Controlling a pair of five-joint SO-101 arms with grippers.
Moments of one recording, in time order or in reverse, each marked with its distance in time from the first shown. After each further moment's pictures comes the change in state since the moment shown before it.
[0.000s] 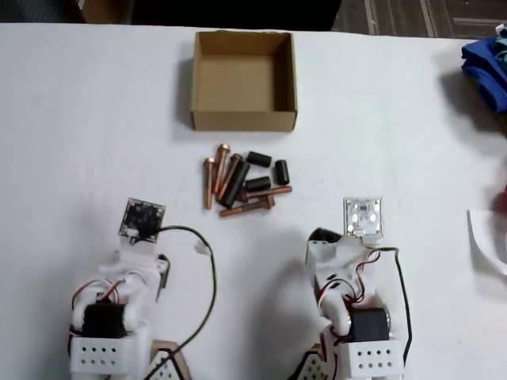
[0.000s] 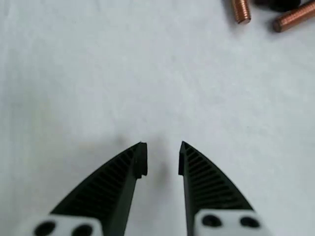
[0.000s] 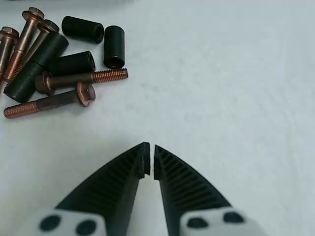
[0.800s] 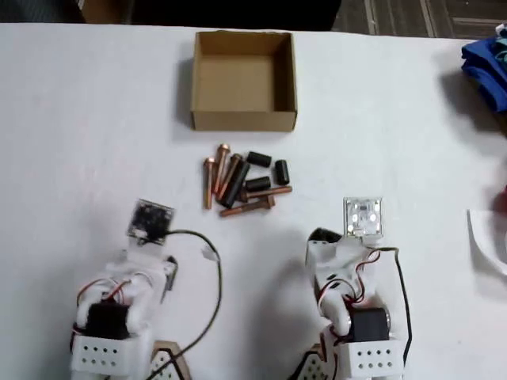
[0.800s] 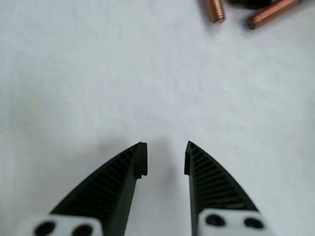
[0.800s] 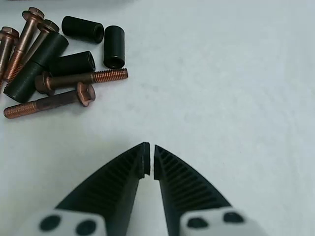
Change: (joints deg) left arm 5.8 0.0 0.0 0.3 0.1; right arm 0.0 0.0 0.0 0.0 0.0
